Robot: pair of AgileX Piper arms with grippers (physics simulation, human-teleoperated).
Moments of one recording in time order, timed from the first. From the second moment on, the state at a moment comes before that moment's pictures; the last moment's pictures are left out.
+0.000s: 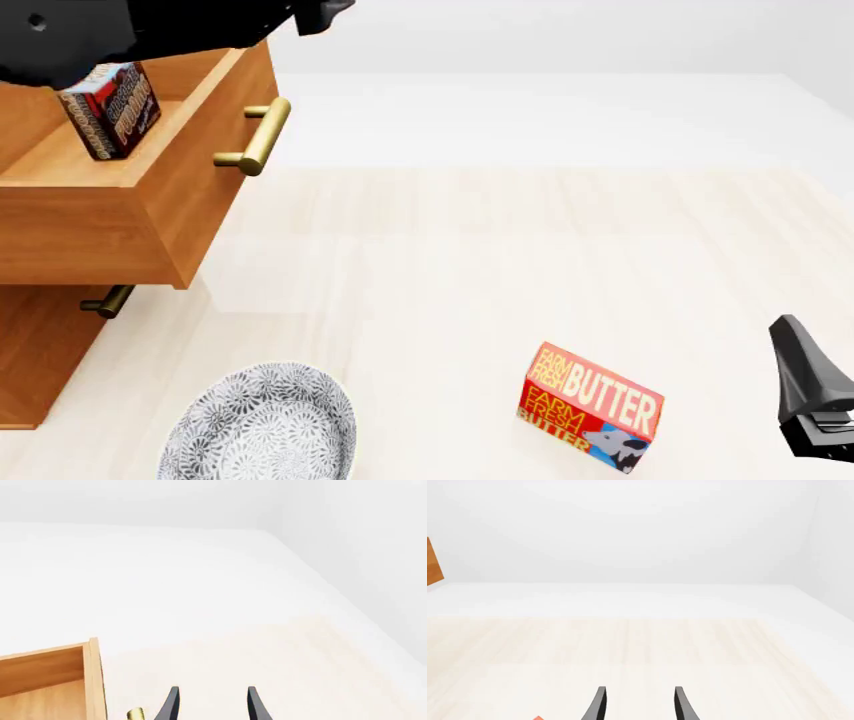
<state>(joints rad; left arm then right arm) -0.47 1.36 -1.30 0.22 -0.24 0.01 0.00 -0.01 0.00 0.00</state>
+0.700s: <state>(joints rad) -0.55 1.47 -1.32 0.19 -0.36 0.01 0.00 -0.01 0.00 0.00</state>
